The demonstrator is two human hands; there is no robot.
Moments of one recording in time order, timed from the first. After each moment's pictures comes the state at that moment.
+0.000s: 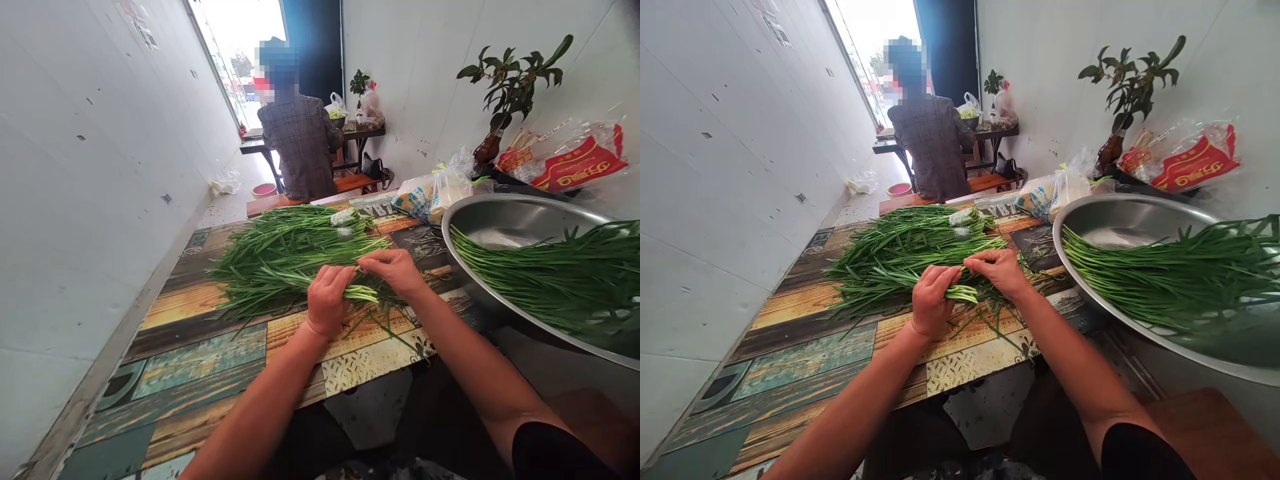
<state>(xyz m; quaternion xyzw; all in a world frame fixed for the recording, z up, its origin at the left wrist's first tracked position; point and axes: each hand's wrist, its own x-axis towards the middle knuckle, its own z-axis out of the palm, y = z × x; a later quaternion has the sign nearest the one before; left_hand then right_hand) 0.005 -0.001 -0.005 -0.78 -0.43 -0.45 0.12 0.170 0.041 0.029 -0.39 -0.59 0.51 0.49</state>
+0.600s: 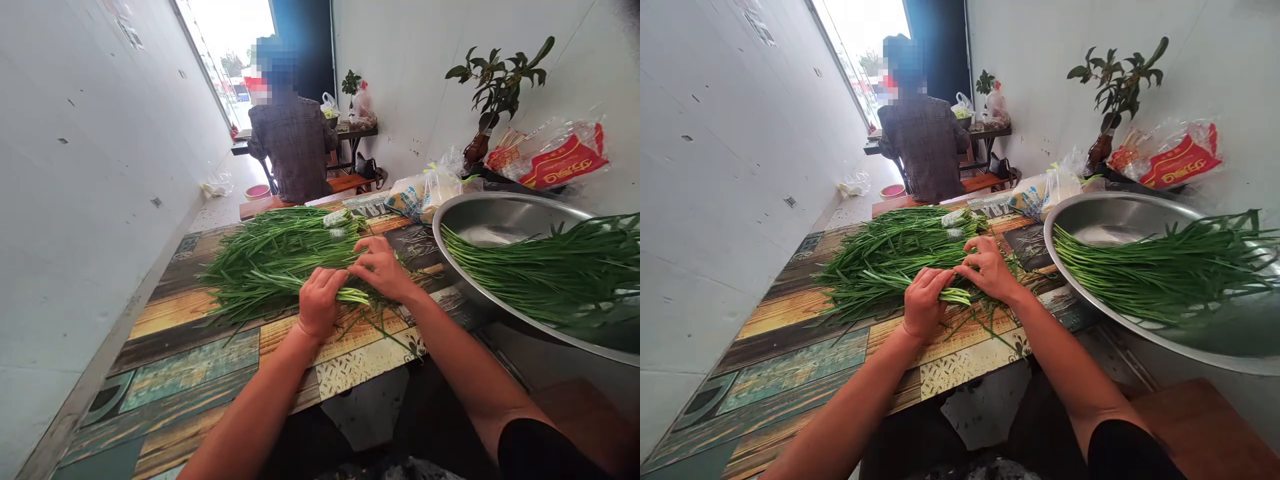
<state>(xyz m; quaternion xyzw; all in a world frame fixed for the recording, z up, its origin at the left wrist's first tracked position) 0.004 0.001 -0.006 -0.79 -0.43 -0.42 0.14 0.179 0.052 0.022 -0.34 -0.82 0.13 0.43</state>
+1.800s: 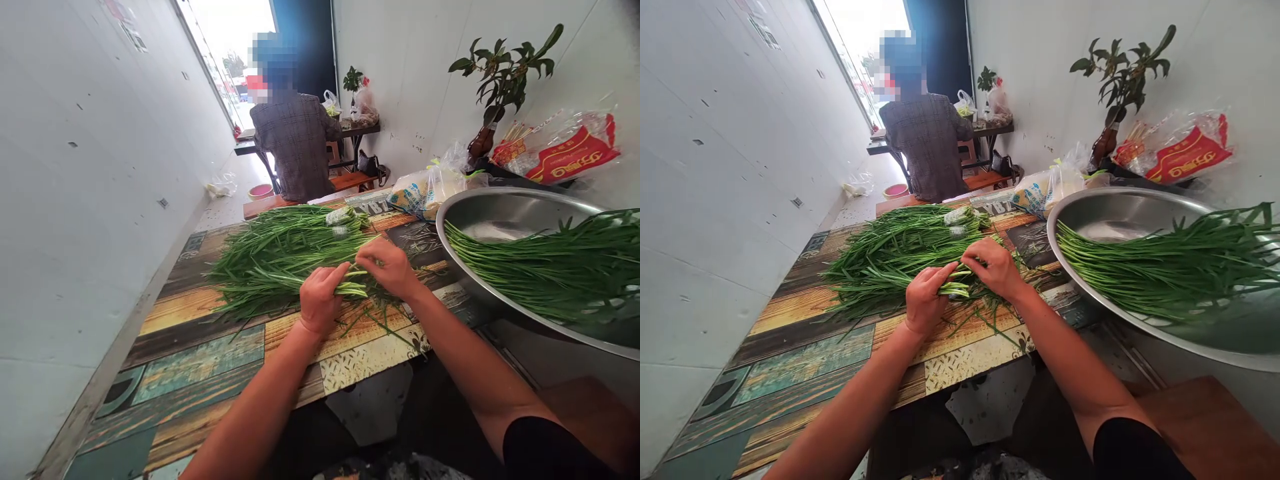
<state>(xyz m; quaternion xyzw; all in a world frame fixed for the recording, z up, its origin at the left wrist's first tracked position) -0.004 0.002 -0.011 -0.78 -0.46 -0.42 0.09 0.183 0.049 0.024 -0.30 -0.81 0.13 0.49</state>
